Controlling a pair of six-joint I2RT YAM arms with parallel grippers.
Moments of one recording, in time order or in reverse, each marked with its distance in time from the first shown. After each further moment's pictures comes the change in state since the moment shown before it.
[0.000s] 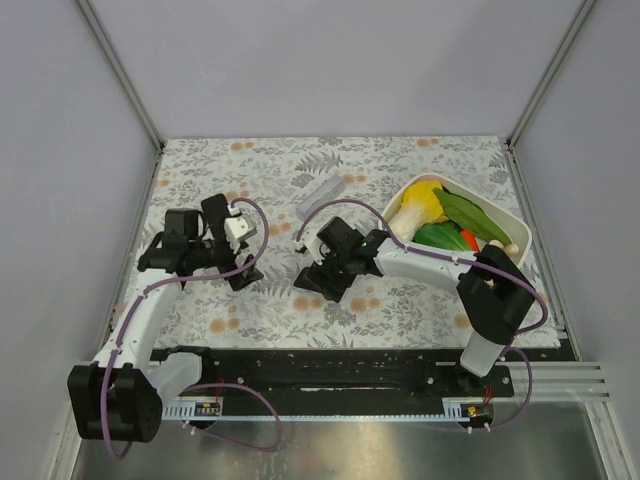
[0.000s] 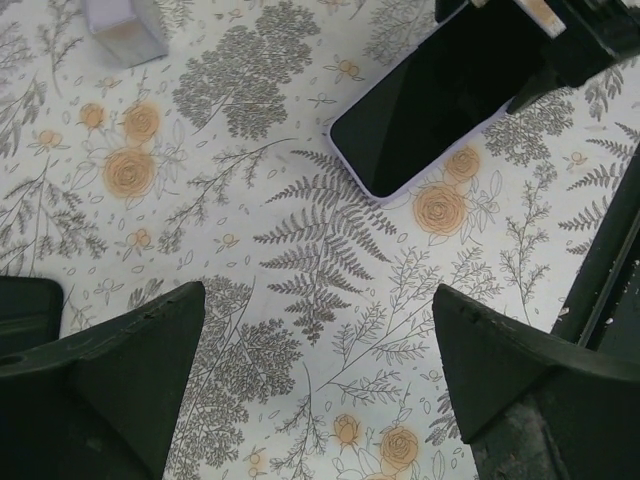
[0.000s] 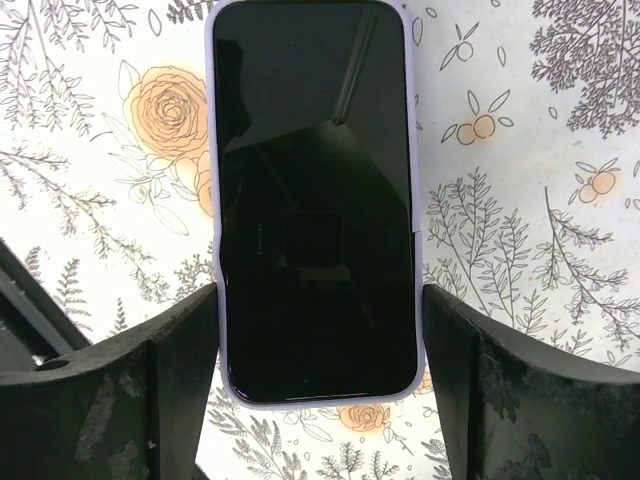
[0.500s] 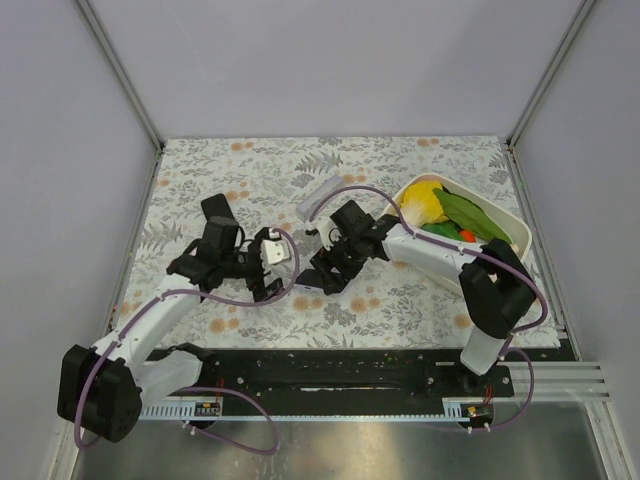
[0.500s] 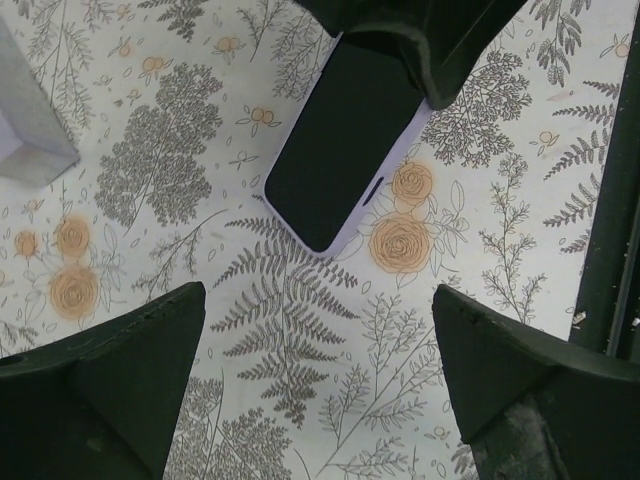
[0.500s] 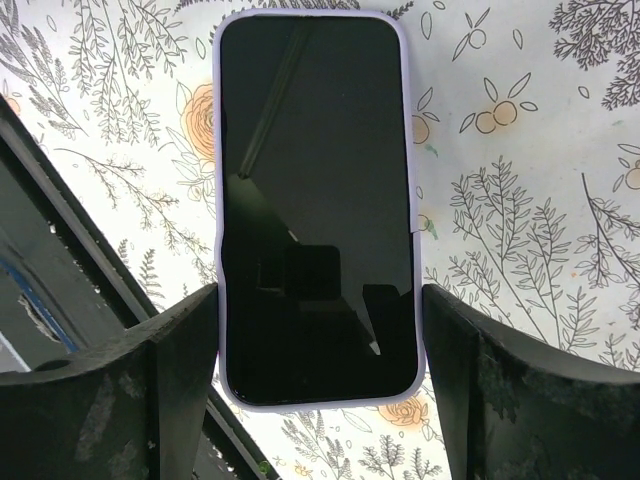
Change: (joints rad) left arm -0.292 0.004 -0.100 0.165 -0.081 0.050; right arm -0.124 0.003 0.040 -0.064 -0.238 0.083
